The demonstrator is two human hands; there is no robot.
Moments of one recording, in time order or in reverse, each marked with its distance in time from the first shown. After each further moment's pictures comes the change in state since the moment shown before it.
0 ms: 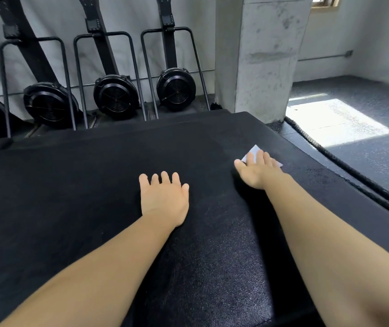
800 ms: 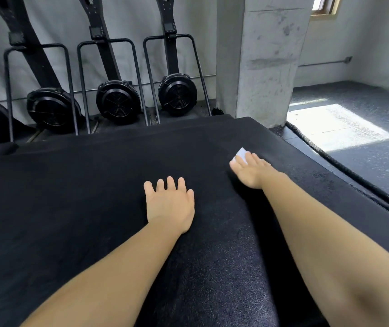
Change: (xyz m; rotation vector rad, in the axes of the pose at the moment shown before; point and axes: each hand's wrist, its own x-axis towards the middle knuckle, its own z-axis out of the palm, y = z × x) left_hand 0.001 -0.002 0.002 0.056 -0.067 0.040; right_hand 0.021 -0.014 0.001 0.094 -0.026 -0.106
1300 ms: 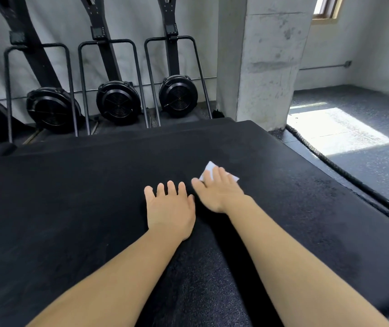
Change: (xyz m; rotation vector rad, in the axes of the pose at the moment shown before) left_hand 0.000 0.001 0.001 -0.059 0.026 -0.024; right_hand -0.022 -0.068 0.045 -0.052 -0.028 -0.179
